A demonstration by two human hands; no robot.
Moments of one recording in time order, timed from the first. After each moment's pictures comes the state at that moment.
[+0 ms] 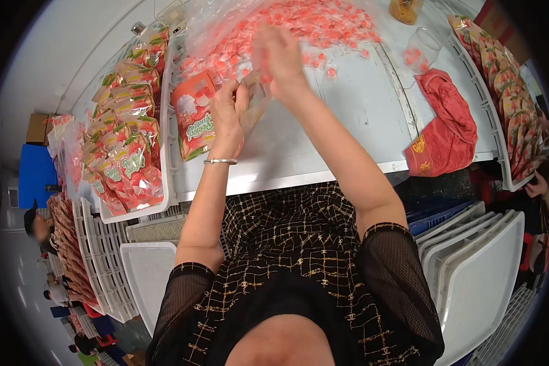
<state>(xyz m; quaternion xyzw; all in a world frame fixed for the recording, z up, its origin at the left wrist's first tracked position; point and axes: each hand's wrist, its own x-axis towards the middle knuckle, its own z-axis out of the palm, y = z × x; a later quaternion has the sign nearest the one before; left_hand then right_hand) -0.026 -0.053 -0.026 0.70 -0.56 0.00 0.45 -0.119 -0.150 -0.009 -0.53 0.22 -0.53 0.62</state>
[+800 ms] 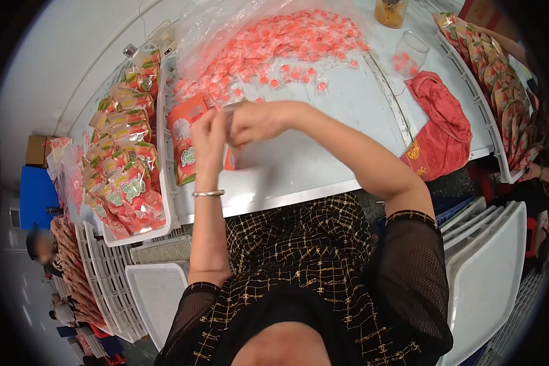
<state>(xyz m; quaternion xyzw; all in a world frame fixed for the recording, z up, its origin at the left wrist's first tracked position) -0.005 -0.043 -0.021 0.66 -0.51 -0.10 0.55 -0.137 -0.150 -0.004 -0.92 0.00 -0.06 0.40</state>
